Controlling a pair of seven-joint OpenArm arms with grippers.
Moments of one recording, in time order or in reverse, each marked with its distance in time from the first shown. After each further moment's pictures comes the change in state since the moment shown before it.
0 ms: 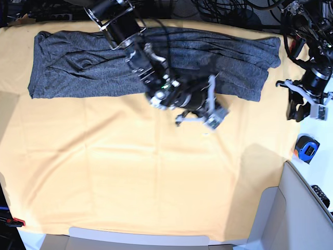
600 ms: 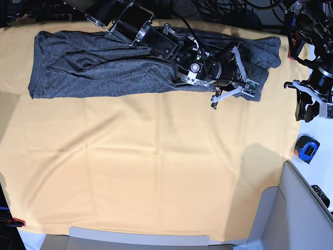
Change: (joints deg) left arm -0.7 -0.1 -3.5 0.0 0.0 0.0 0.1; right arm 2.0 0.6 -20.7 -0.3 -2.2 -5.1 6.1
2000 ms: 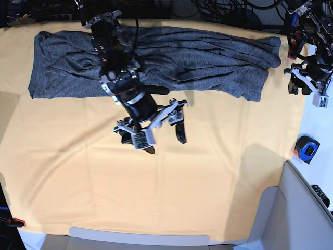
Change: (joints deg) left arm 0.1 -2.7 0.3 -11.1 0.0 0.0 14.8; right arm -12.6 7.8 34.8 24.2 2.8 -13.0 10.0
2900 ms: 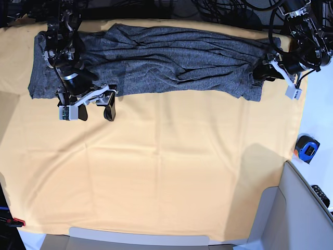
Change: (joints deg) left arm 0.3 -0.4 9.0 -15.0 -21.7 0.0 10.2; right arm -14.9 11.3 23.5 2.8 16.7 0.0 -0.1
